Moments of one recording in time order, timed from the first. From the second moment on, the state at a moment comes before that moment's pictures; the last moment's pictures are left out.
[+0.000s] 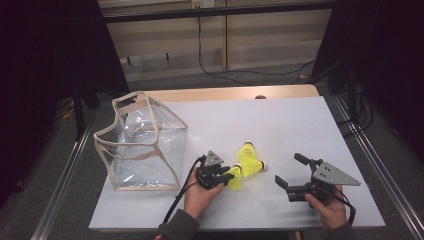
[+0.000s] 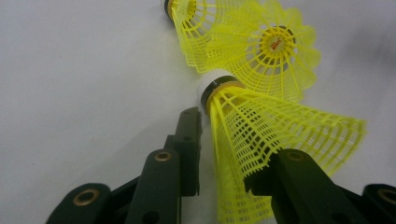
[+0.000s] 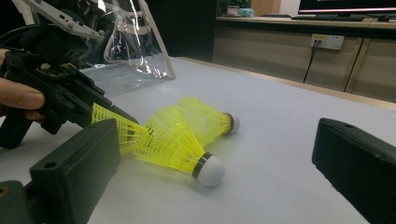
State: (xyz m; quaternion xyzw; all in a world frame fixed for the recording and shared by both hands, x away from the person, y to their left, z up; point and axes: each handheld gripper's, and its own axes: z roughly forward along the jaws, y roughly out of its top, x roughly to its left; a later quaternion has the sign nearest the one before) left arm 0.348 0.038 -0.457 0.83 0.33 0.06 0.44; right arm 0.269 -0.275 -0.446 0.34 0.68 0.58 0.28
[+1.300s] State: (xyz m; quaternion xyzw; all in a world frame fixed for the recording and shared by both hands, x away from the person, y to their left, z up) left arm 0.347 0.035 -0.457 0.83 0.34 0.05 0.43; right arm 0.267 -0.272 -0.442 0.34 0.68 0.58 0.28
